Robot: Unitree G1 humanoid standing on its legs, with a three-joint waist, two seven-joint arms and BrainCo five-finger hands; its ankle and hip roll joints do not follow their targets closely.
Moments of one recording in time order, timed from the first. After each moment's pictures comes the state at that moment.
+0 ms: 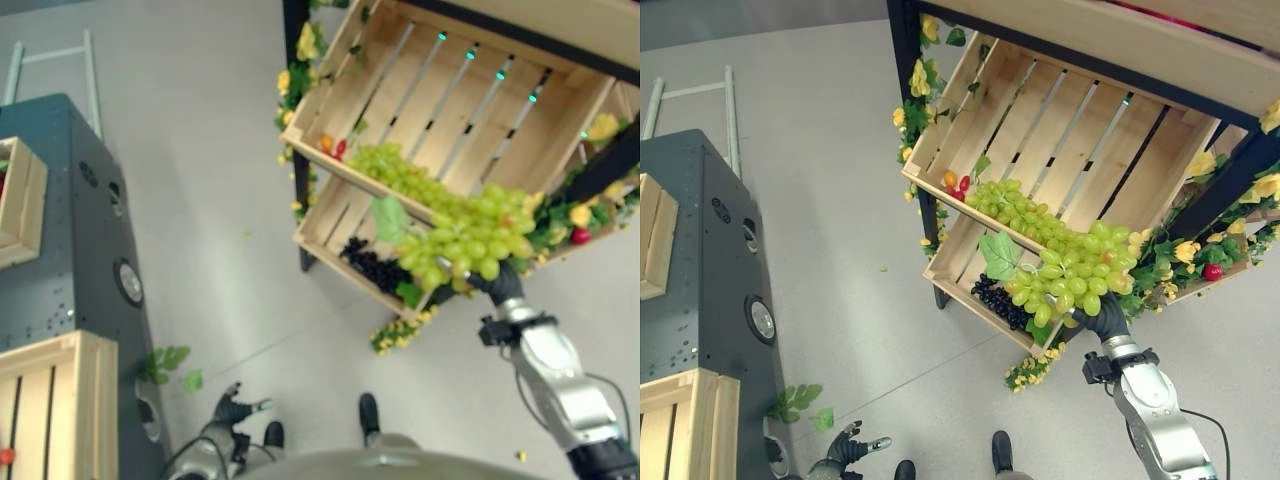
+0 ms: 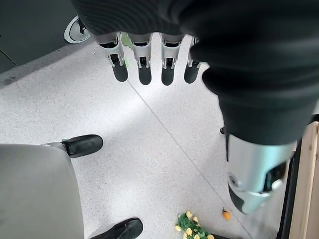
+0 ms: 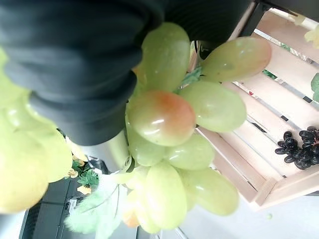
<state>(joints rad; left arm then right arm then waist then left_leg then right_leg) 0.02 0.20 -0.18 1.05 -0.01 -0.08 0.16 0.13 -0.56 0.05 -0.18 0.39 -0.07 0.02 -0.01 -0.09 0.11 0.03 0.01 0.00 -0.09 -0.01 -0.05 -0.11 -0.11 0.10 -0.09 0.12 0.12</state>
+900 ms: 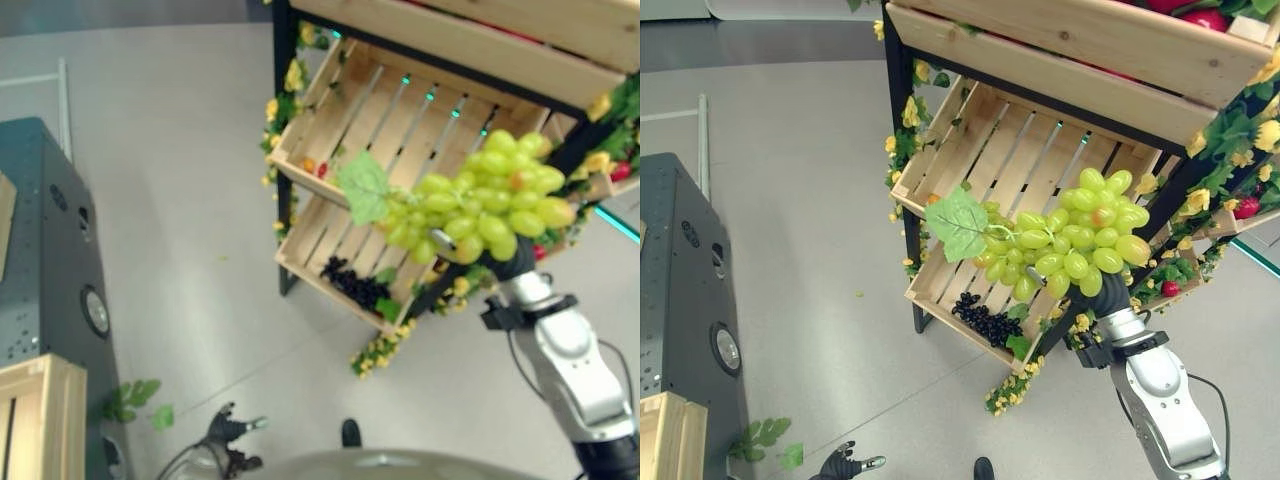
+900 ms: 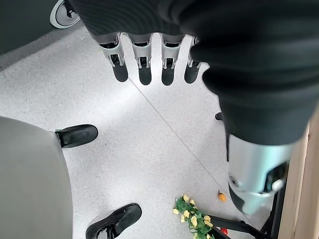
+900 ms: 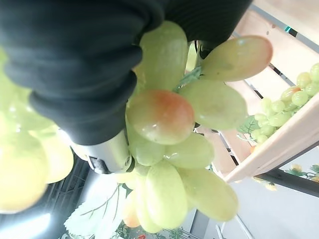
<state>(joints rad) 0.04 0.21 -0.17 1.11 -0.01 -0.07 0.15 0.09 -0.56 0.00 -0.47 0.41 -0.13 0.09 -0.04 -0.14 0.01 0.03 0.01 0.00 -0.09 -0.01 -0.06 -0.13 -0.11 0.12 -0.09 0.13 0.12</state>
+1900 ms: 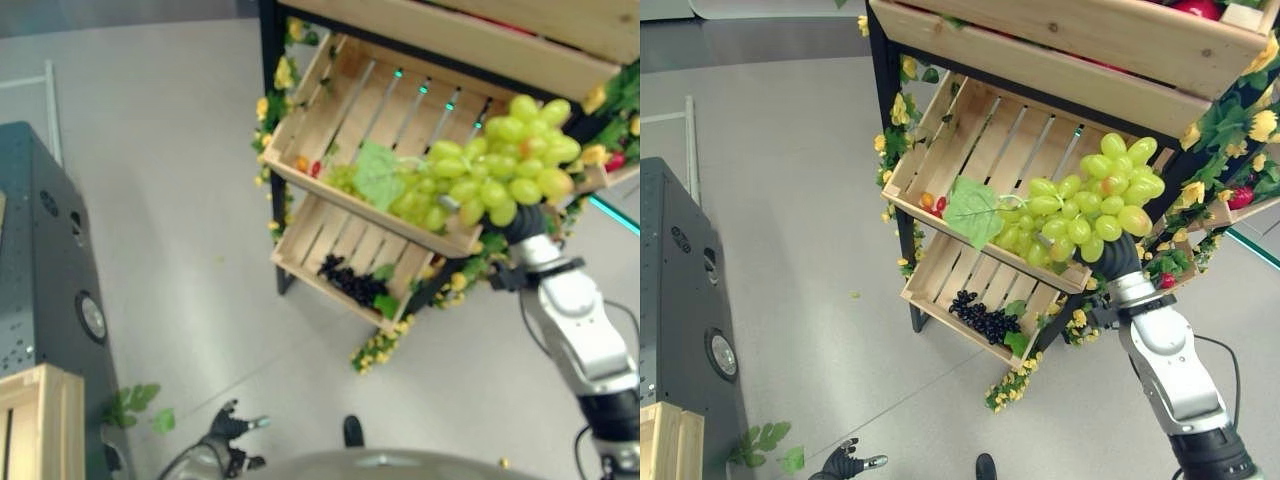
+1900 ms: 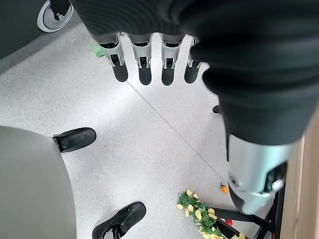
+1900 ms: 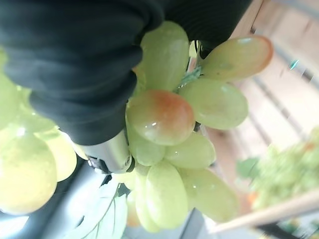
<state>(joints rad) 0.03 0.22 -0.22 1.10 -0.01 -0.06 0.14 -0.15 -0.69 0.03 -0.26 0.38 -0.11 -0.01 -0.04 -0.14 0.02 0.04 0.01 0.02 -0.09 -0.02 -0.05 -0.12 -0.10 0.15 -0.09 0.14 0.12</state>
